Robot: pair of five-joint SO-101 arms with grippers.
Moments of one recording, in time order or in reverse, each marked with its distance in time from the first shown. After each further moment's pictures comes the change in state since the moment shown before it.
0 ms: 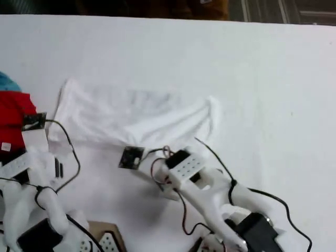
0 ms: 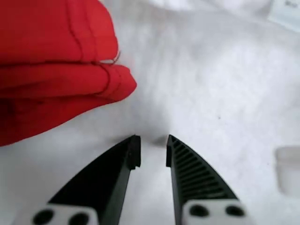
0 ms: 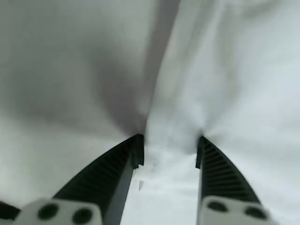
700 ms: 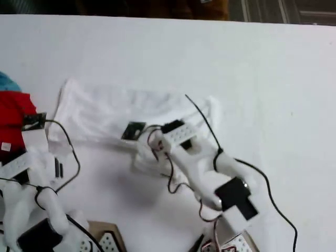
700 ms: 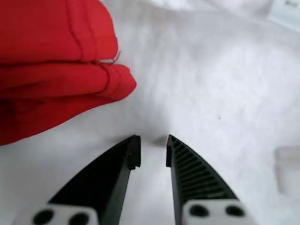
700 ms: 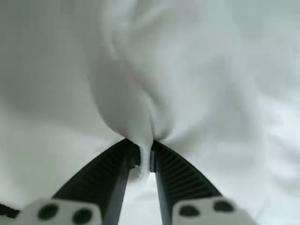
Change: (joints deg) left arm 0.0 0.0 0.0 0.0 0.0; right arm 8.3 22.3 -24.9 8.5 1.1
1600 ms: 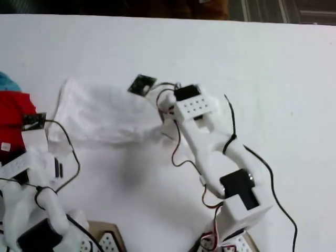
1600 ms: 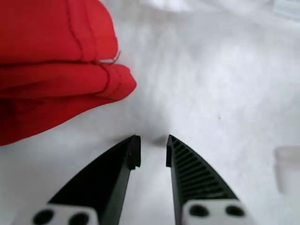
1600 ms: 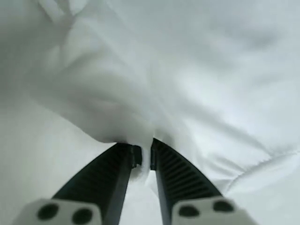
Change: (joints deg) left arm 0.0 0.0 0.0 0.0 0.0; right arm 7.9 -0.9 -23.1 7.4 0.0
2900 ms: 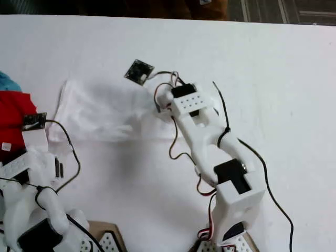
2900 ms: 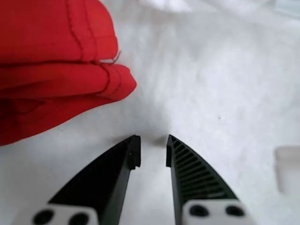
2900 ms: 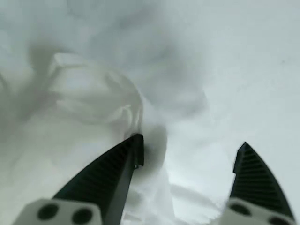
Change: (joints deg) left arm 0.0 0.0 0.0 0.0 0.0; right arm 0.5 7.5 -3.0 -20.2 -0.2
